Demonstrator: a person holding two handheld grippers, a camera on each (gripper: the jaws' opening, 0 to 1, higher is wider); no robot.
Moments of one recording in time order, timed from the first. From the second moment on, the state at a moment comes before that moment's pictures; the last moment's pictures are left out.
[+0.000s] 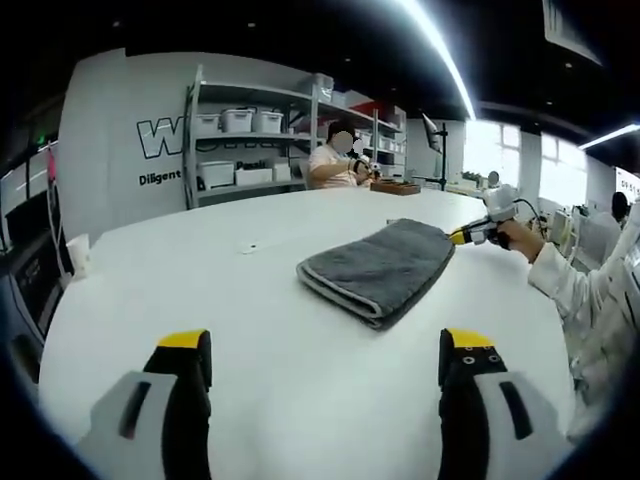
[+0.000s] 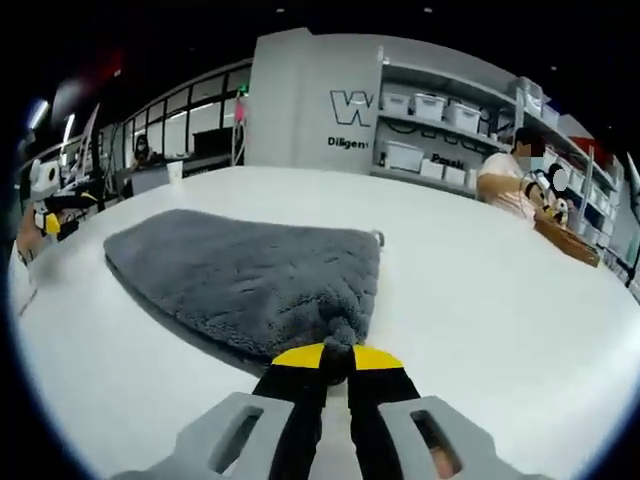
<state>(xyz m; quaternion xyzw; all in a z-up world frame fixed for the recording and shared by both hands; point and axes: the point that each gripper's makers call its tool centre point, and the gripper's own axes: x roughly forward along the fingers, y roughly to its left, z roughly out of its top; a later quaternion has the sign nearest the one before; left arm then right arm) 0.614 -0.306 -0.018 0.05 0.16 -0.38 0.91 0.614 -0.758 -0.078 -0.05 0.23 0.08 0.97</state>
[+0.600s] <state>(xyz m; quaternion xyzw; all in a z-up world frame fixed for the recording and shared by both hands) 0.612 -0.305 -0.010 0.05 0.15 -0.39 0.91 0.590 -0.802 -0.047 -0.12 0.26 -0.04 0.96</state>
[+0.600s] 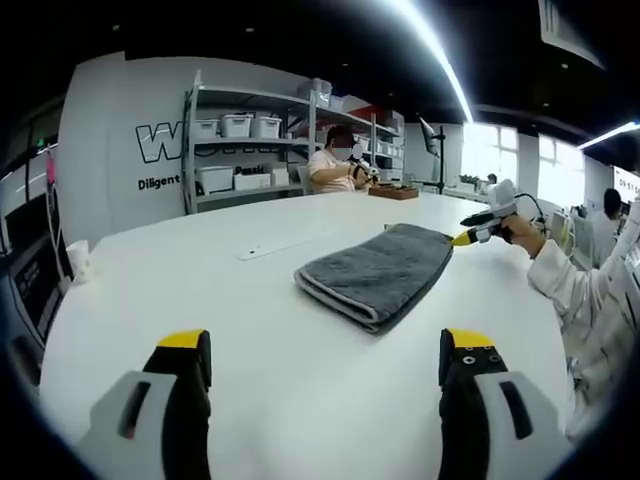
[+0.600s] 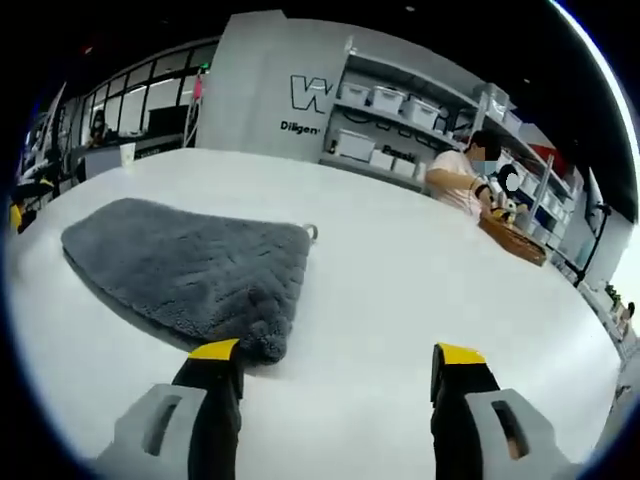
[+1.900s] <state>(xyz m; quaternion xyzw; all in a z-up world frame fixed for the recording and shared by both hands) 0.609 -0.305 -0.006 0.05 0.15 -0.39 0.91 0.597 -0.515 -0.006 -0.28 0.17 0.32 0.89</state>
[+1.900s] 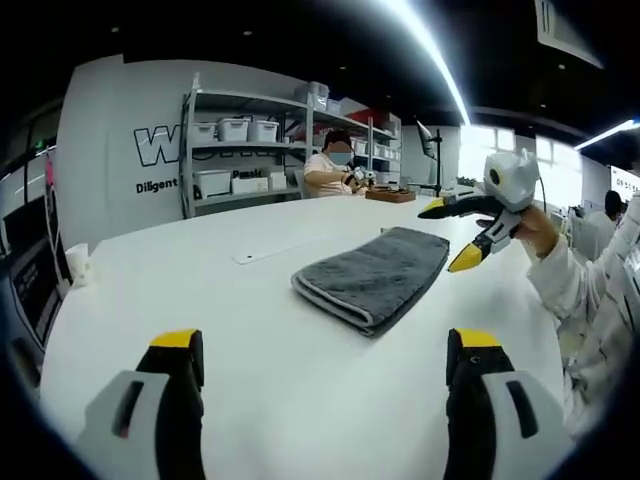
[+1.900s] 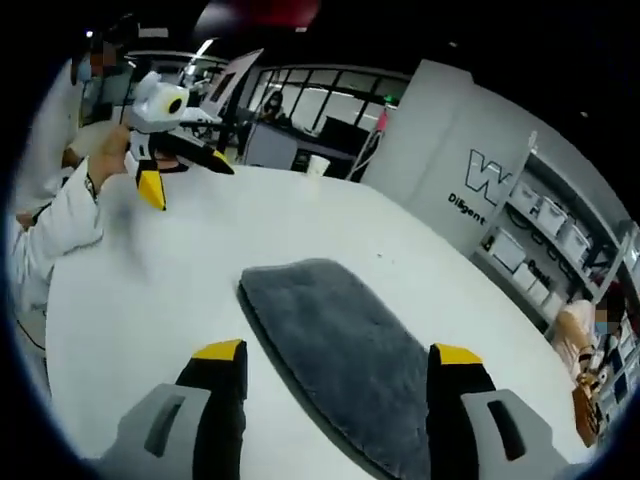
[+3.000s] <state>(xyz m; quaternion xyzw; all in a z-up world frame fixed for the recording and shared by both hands) 0.609 -0.304 -0.008 0.05 0.15 -0.39 0.91 0.620 -0.412 -0.075 -0.31 0.21 0.43 0.82</state>
